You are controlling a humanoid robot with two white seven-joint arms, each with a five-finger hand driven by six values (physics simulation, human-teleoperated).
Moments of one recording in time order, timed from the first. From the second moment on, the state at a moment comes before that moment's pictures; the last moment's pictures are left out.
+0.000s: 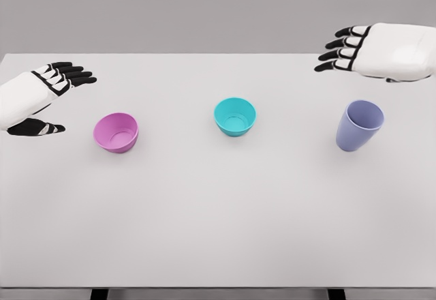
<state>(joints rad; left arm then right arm) -0.23 1.00 -0.29 -1.58 -0.38 -0.61 -0.04 -0.88 -1.07 0.64 -1.75 0.45 -0.61 0.61</state>
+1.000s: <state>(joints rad) -0.52 1.10 -0.39 -1.77 -0.11 -0.32 -0.61 -0.75 -1.03 0.47 -1.74 0.38 -0.61 0.61</state>
